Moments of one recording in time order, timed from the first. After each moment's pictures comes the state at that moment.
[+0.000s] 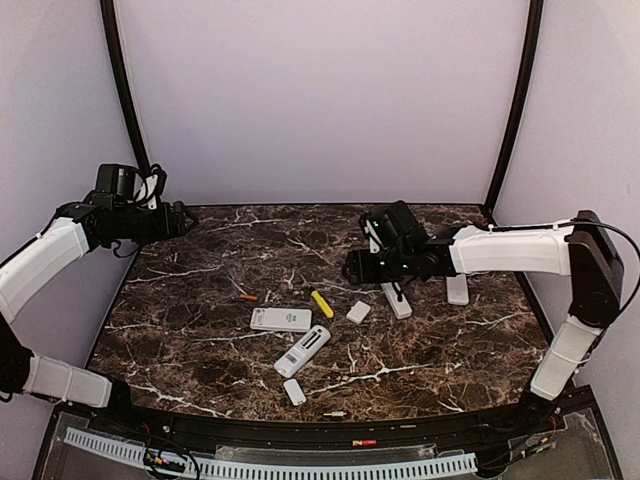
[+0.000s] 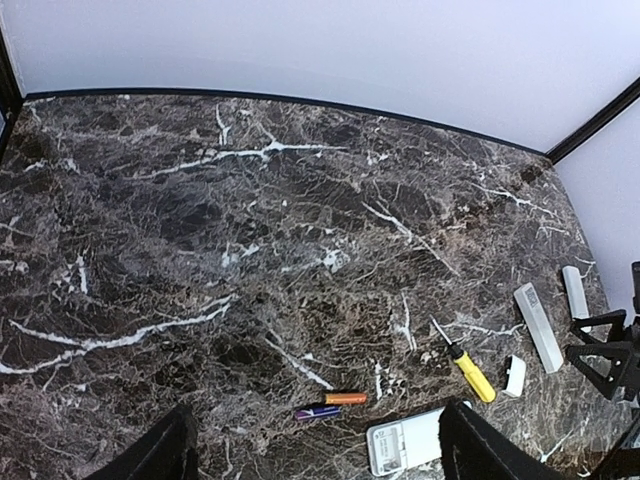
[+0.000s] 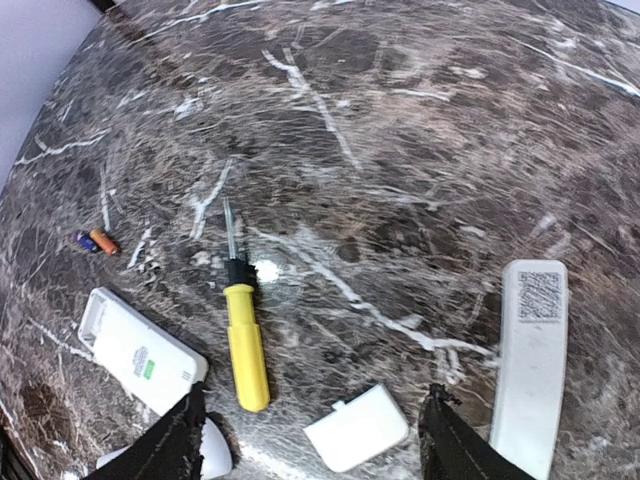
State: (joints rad) left arm -0.14 1.21 1.05 -0.50 0.24 -0.27; right arm 0.82 1.72 1.18 -0.25 0.09 0.51
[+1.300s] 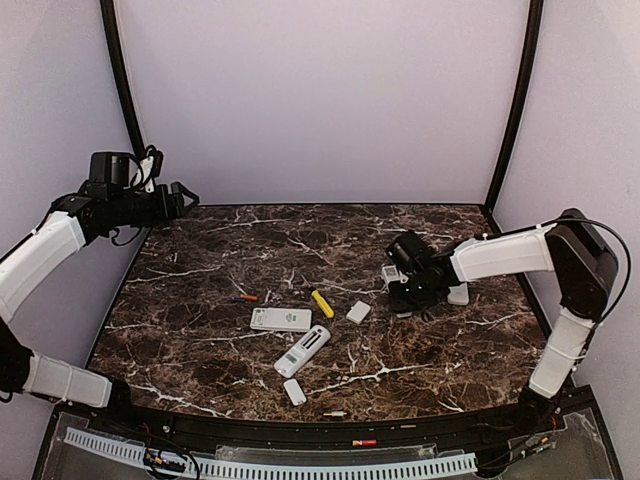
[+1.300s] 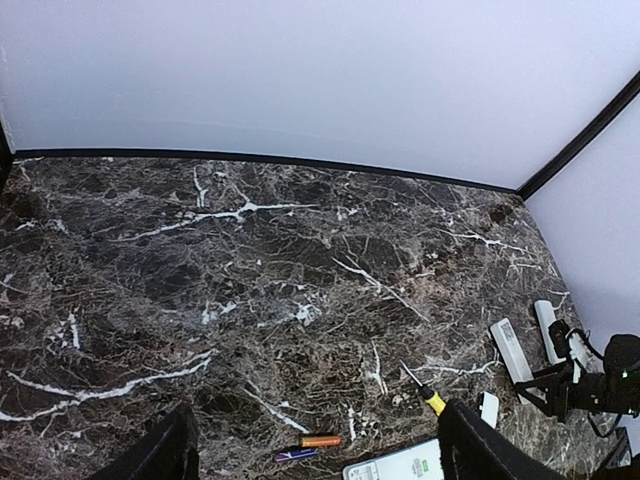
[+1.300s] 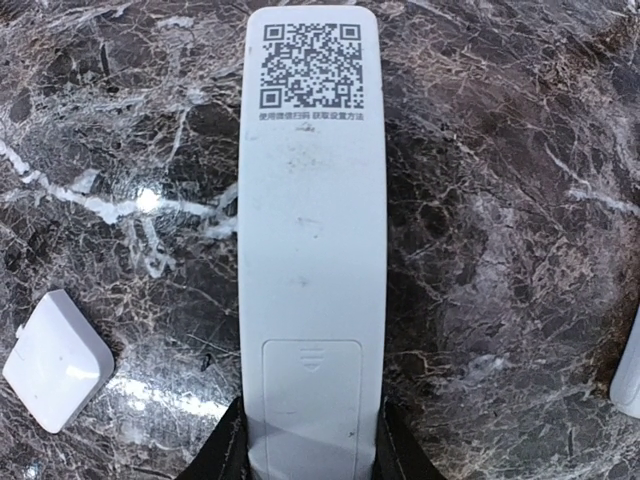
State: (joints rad) left arm -0.15 1.21 1.12 -0.43 0.26 -0.29; right arm 0.71 1.77 1.02 -0.41 0.21 0.50
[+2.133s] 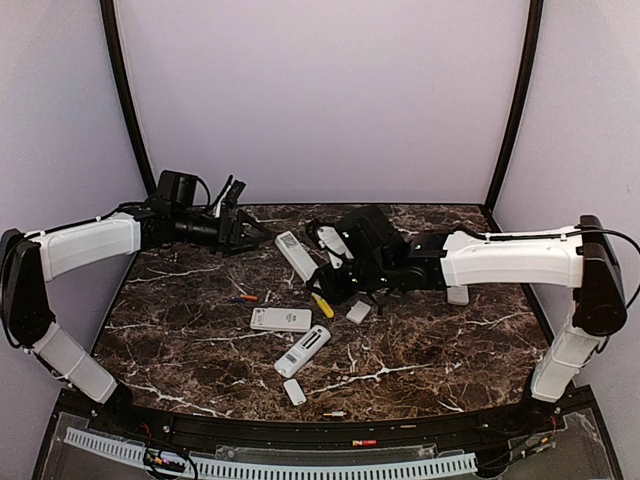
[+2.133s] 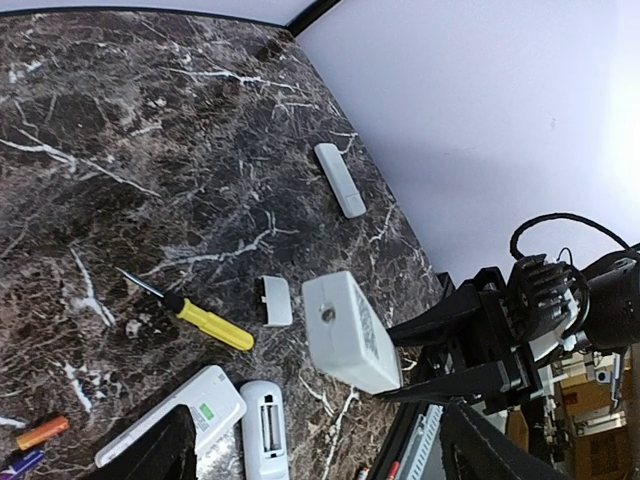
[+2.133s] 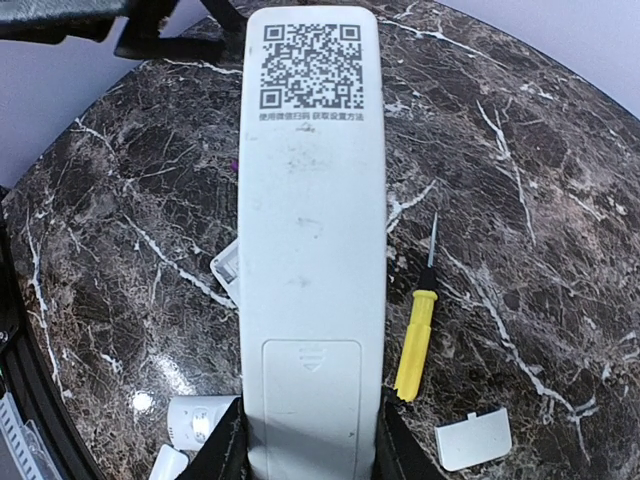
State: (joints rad) left arm -0.38 1.49 1.09 -0.21 0.80 -0.43; right arm 1.04 1.68 1.26 -0.28 0.09 0.27
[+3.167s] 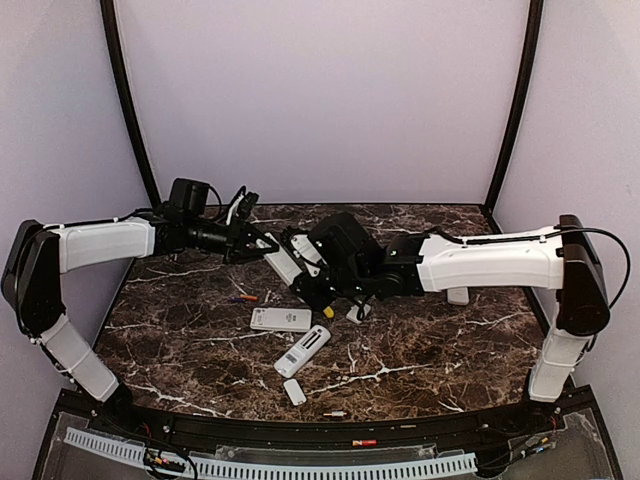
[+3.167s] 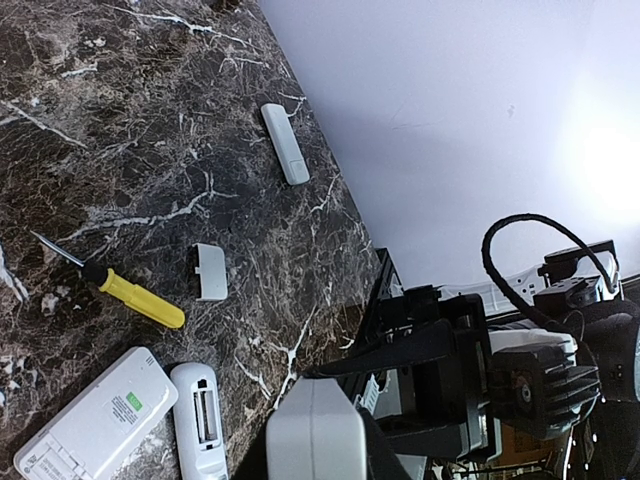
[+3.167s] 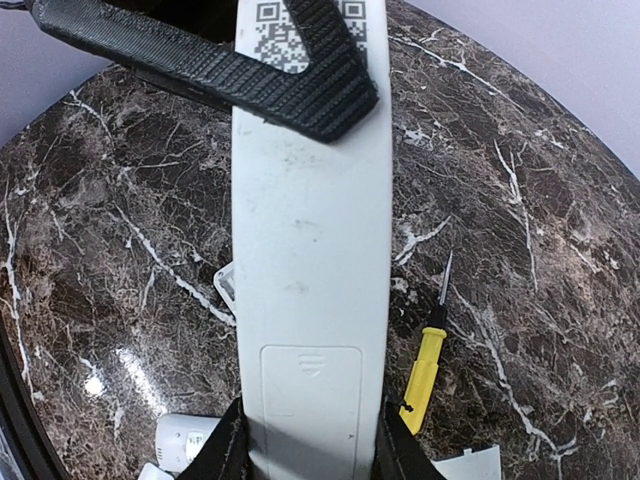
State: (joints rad) left arm -0.41 1.59 1.07 -0.09 0.97 -0.59; right arm 1.11 1.80 1.39 -0.30 0.18 0.15
